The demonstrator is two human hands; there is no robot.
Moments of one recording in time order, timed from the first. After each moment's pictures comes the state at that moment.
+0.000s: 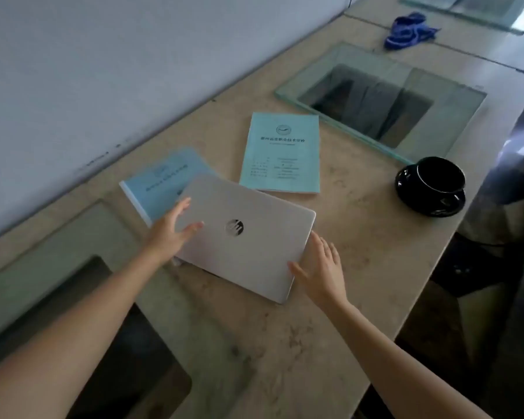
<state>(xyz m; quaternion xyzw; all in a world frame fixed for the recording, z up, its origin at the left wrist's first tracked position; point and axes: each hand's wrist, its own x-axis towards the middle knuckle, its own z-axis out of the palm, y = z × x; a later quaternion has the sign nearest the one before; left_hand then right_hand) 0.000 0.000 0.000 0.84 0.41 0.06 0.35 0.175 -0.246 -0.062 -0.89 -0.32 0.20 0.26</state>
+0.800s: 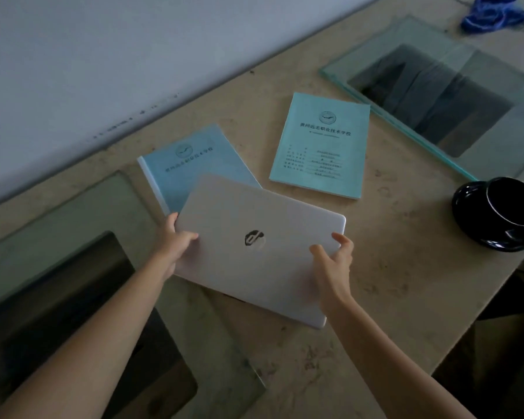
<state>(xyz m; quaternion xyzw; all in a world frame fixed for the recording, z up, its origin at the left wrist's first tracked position) -0.012 0.013 -0.049 0.53 0.66 0.13 0.51 0.169 -0.184 -0.051 -0.80 -0.02 0.34 0.50</state>
